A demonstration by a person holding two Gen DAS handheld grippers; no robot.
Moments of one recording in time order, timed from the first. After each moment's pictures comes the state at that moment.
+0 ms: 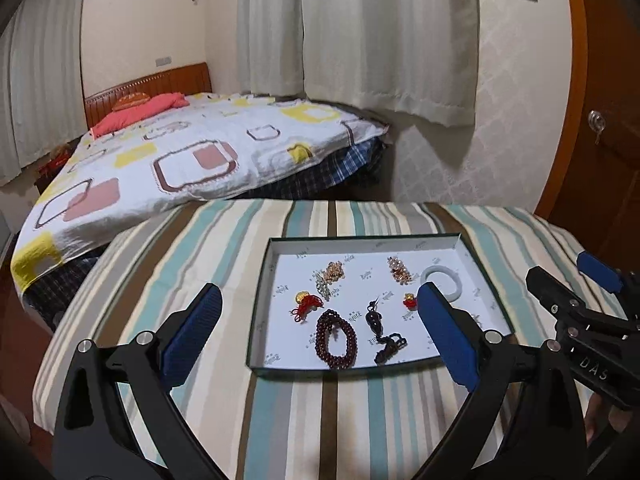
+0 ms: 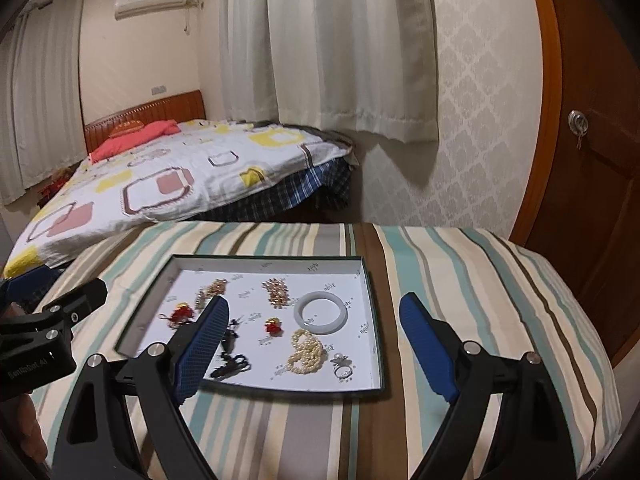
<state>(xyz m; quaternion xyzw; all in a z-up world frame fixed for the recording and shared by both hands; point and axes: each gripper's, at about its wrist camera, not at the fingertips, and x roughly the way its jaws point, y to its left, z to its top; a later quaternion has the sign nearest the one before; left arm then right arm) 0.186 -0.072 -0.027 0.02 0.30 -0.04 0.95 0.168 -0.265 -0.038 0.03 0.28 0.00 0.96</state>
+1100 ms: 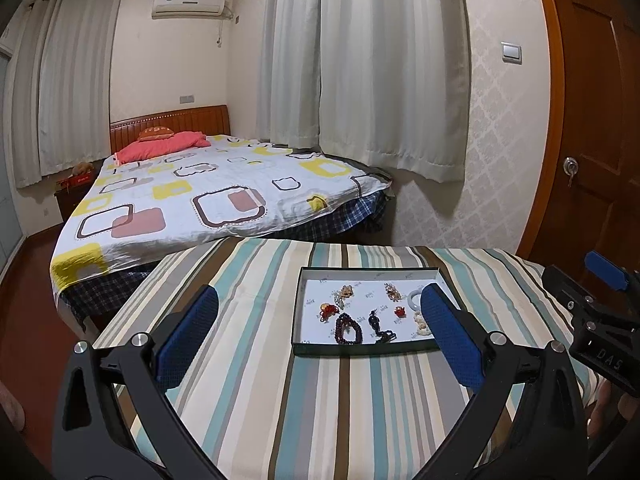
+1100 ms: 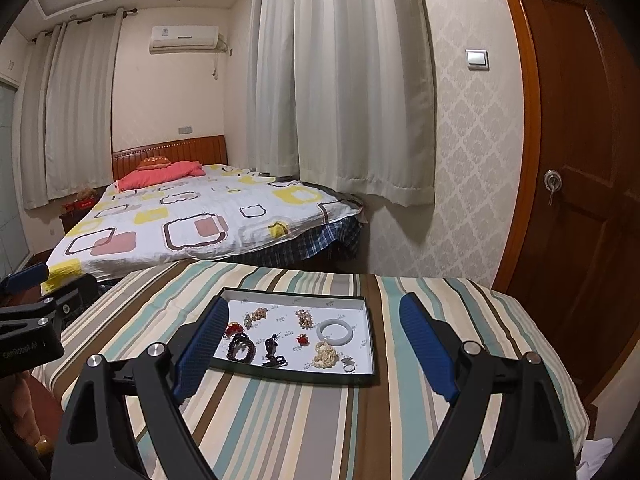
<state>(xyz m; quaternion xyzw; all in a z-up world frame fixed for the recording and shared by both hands) 0.054 -0.027 0.046 -0.01 0.22 -0.03 0.98 0.053 -0.243 0.036 0.00 0.19 0.01 0.98</state>
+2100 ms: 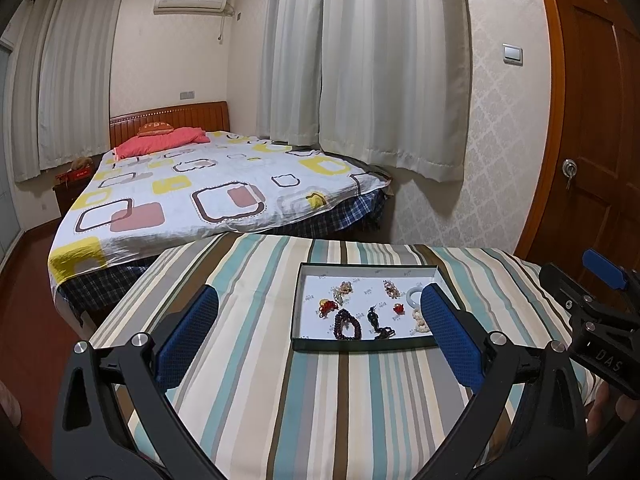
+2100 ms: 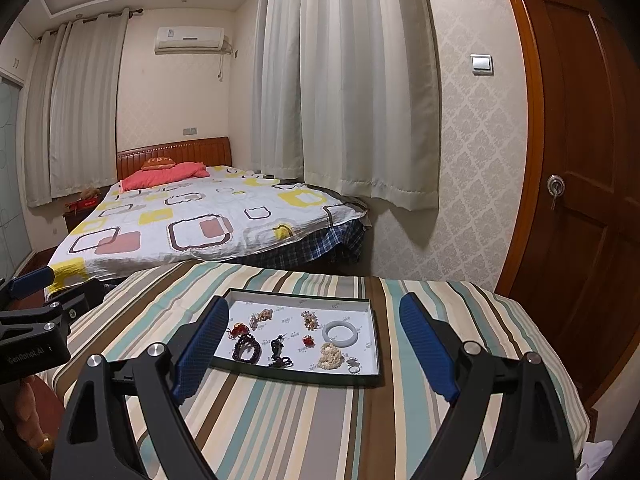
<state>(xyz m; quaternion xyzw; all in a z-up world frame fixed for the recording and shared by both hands) 0.050 -0.026 0.046 -0.01 0.22 -0.03 0.97 0.048 -0.235 0.037 0.00 0.19 0.02 0.98</state>
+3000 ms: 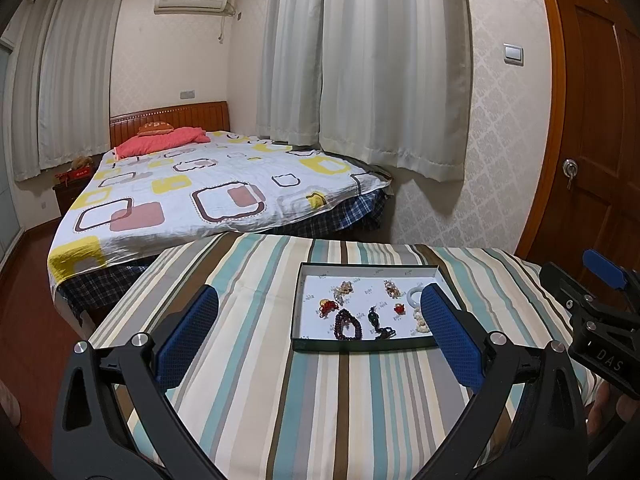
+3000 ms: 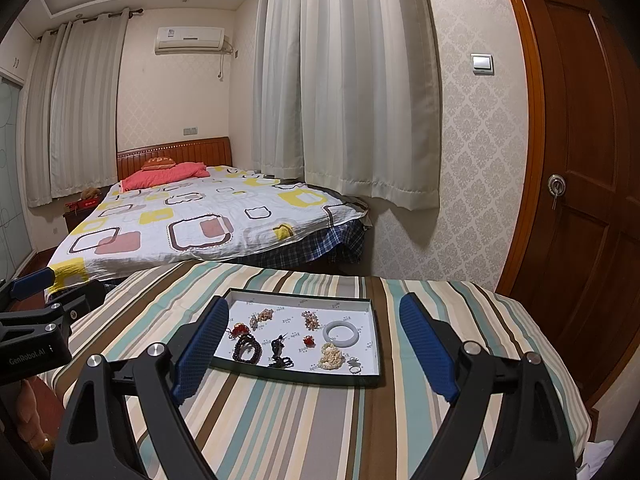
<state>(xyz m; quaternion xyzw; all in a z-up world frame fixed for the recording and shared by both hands) 0.050 -0.026 0.045 -0.01 0.22 -0.03 0.98 0.049 -0.234 0.037 0.00 0.19 0.02 0.98</state>
